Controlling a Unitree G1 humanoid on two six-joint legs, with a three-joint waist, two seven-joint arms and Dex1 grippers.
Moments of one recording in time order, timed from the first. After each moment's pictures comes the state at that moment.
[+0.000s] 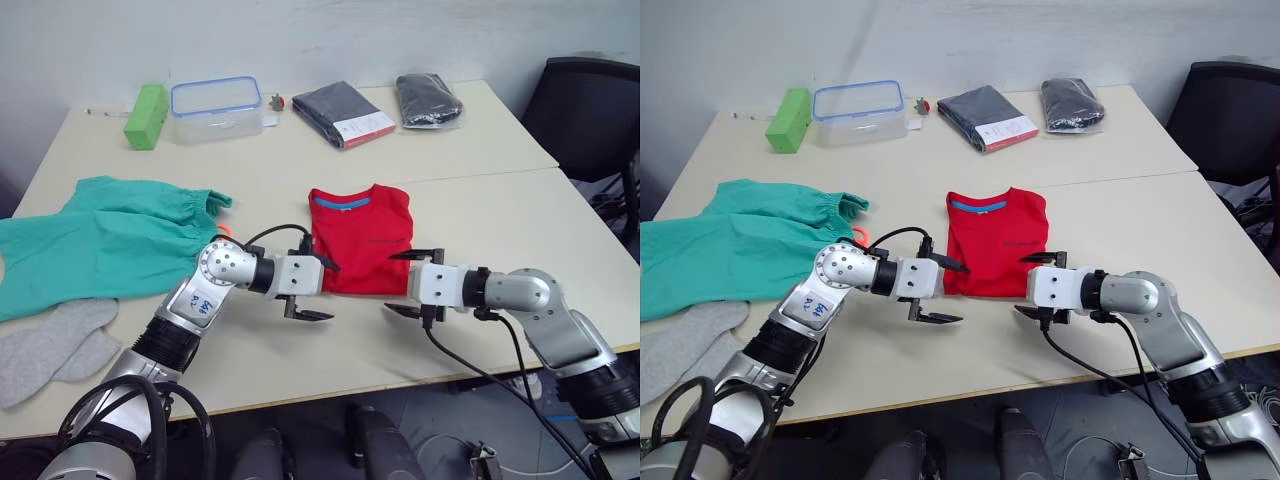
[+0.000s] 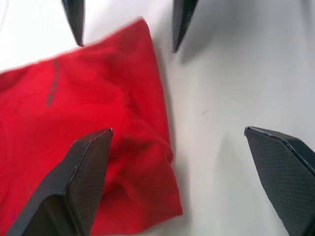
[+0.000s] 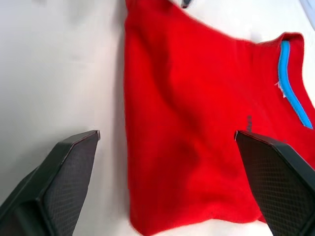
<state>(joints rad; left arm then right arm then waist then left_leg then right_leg) -0.67 0.50 -0.38 0.24 0.07 -0.12 -1.05 -0.40 -0.77 0.24 -0.02 -0.12 -0.10 0.91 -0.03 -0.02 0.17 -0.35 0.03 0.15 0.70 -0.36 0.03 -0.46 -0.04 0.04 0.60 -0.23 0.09</state>
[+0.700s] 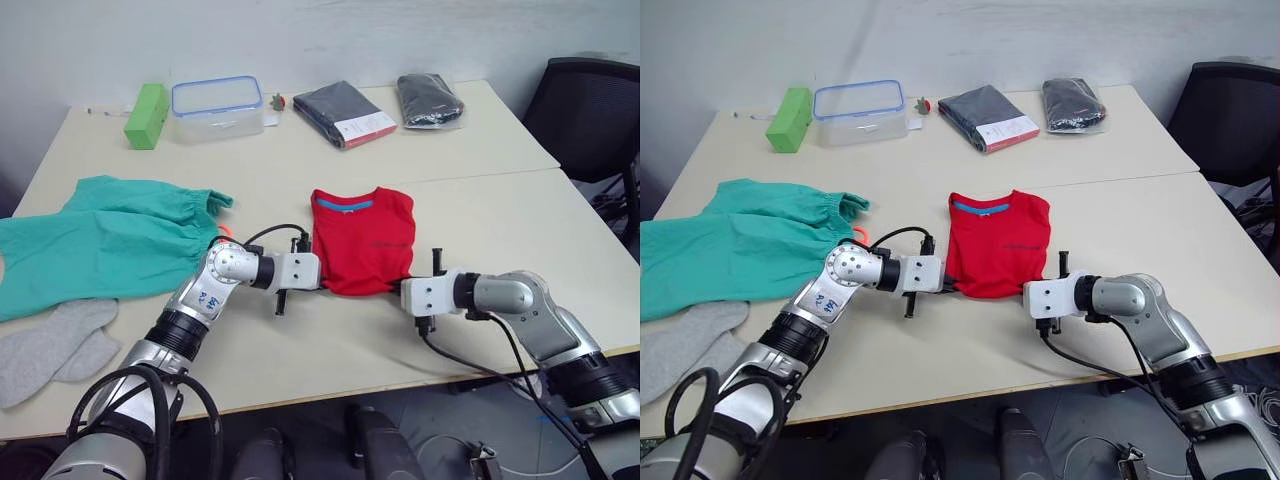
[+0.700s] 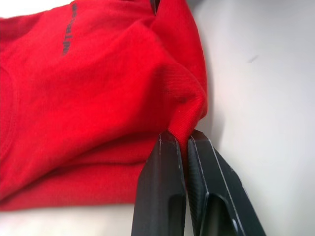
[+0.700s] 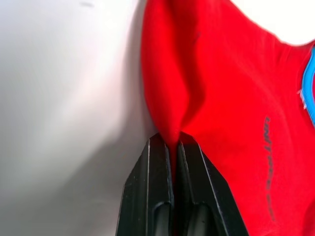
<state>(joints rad) -0.69 0.48 -0.35 0.37 0.08 -0.17 -1.05 -0.42 -0.77 0.27 0.08 -0.18 -0.31 0.93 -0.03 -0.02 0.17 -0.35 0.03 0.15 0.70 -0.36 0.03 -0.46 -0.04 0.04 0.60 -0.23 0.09</state>
